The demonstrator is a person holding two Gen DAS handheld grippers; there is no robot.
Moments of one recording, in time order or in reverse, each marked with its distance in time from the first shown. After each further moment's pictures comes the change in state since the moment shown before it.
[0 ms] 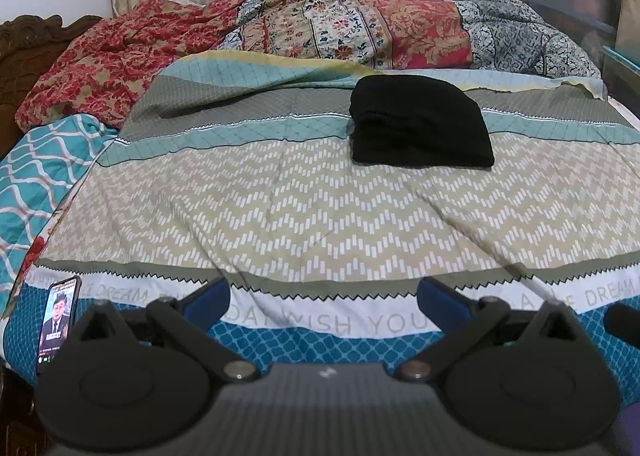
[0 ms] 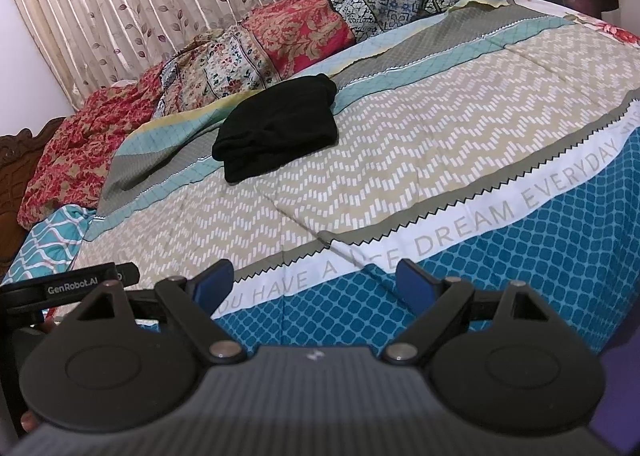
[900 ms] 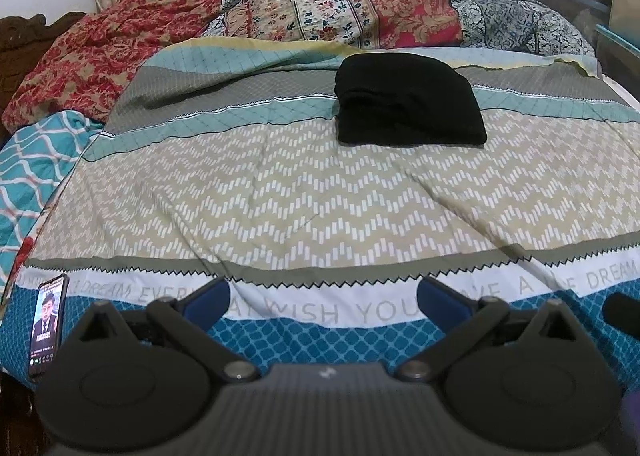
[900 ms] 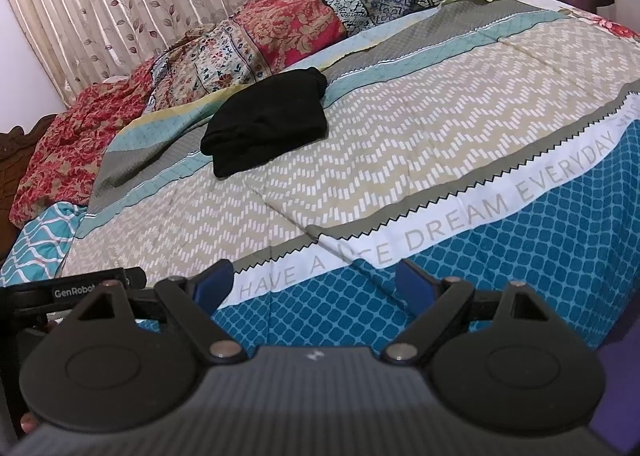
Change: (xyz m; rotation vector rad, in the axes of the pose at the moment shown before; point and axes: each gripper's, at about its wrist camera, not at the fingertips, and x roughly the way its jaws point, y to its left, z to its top) left arm 0.015 -0.012 -0.004 0.037 0.048 -0.015; right arm 0.007 -0.004 -0.005 0.006 0.008 -0.028
